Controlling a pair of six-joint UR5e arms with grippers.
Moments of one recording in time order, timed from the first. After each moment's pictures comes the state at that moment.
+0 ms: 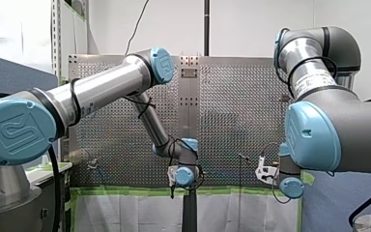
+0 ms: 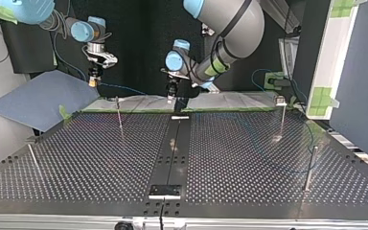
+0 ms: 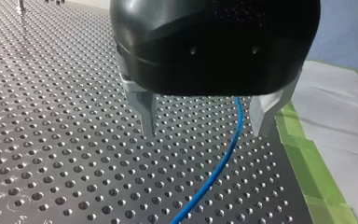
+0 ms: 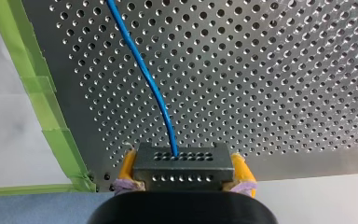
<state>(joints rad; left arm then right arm) -0.63 -2.67 -1.40 -2.36 -1.92 -1.74 1.69 -0.63 1.95 -1.29 1.49 1.70</state>
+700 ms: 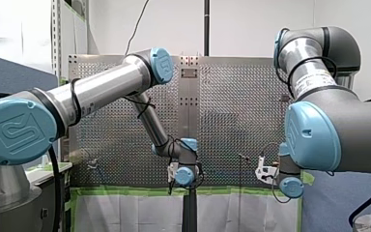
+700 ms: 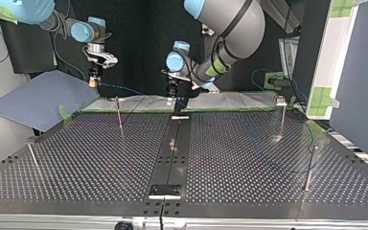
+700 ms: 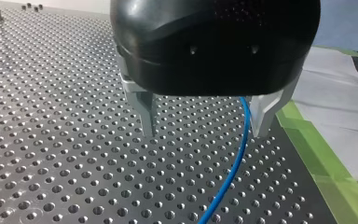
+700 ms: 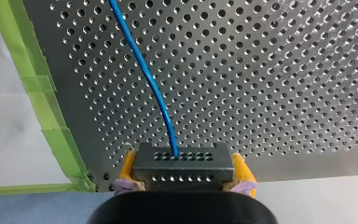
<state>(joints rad) -0.63 -2.67 -1.40 -2.32 -1.92 -1.61 1.69 -0.63 1.95 -1.29 1.49 1.69</state>
